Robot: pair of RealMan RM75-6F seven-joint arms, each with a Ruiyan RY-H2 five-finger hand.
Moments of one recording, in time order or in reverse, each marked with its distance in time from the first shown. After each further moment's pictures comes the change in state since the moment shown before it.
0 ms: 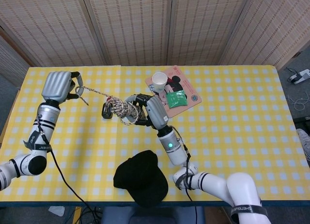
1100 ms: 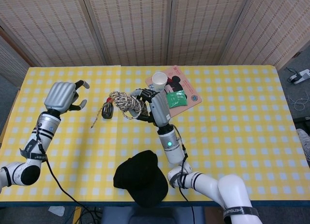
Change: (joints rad) left arm 0.035 0.069 0.050 -0.111 0.058 -0.044 -0.025; right arm 0.045 -0.075 0.054 0.131 0.030 0.091 0.019
